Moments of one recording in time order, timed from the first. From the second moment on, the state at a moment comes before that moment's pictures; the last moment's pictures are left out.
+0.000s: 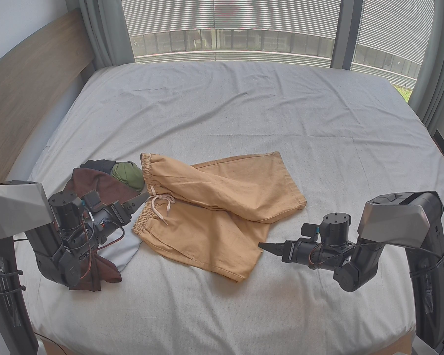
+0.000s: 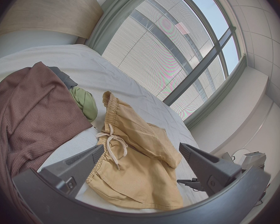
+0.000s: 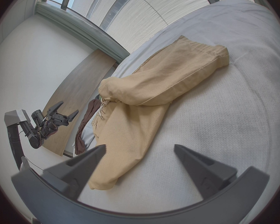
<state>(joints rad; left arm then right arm) -0.08 2.25 -0.58 -1.55 -0.39 -0.56 0.36 2.52 -0.81 -1.30 0.45 0.48</state>
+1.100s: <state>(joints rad) -0.08 2.25 -0.58 -1.55 -0.39 -0.56 0.45 2.59 -1.03 -1.15 0.34 0.59</state>
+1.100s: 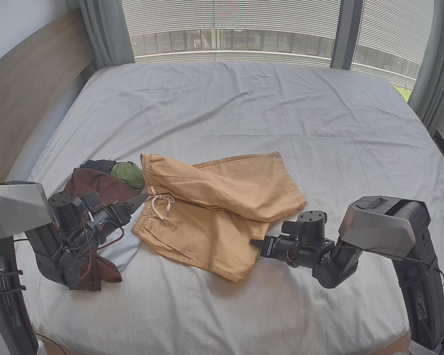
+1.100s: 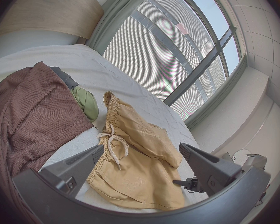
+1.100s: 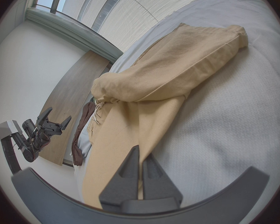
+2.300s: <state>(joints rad) -0.08 2.25 -0.58 -1.55 -0.39 -0.56 0.44 2.51 -0.91 -1.13 0.33 0.58</state>
